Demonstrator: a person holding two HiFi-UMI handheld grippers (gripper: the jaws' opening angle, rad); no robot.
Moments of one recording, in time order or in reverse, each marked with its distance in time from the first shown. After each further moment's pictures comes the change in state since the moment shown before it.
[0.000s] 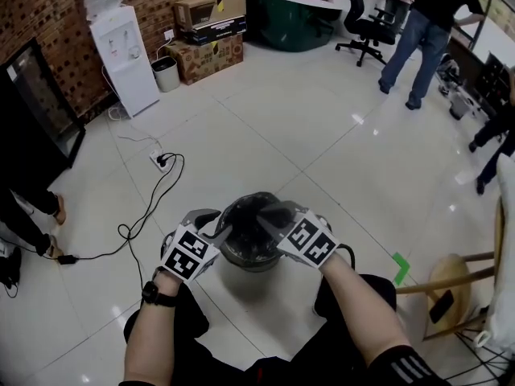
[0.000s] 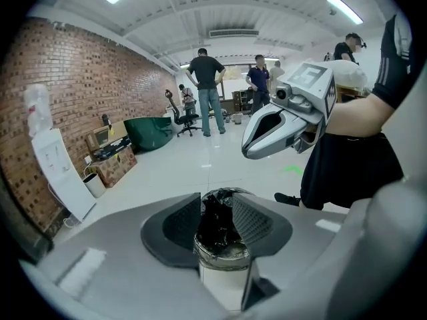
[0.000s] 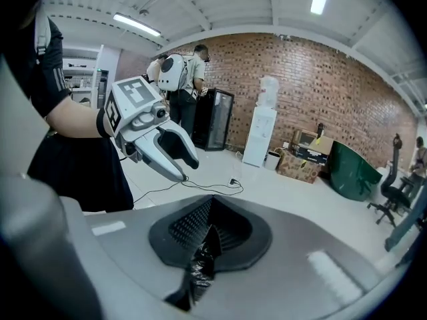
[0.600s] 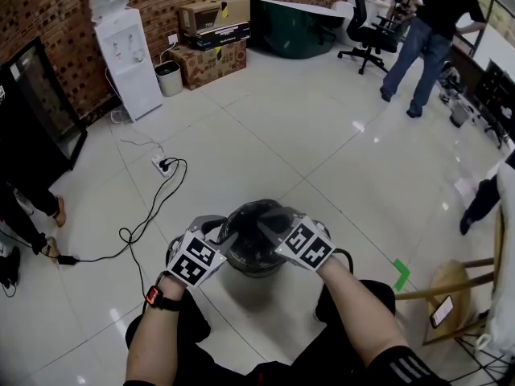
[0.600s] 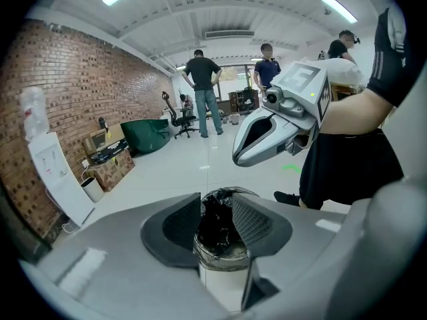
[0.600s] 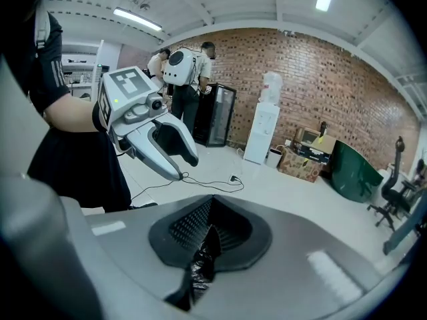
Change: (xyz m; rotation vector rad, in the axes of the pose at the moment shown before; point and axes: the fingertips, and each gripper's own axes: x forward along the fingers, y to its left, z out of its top) left arm 0.001 -0.001 -0.004 0.030 -0.010 -0.017; right arm 0.022 0.002 -0.004 -0.018 0.035 0.007
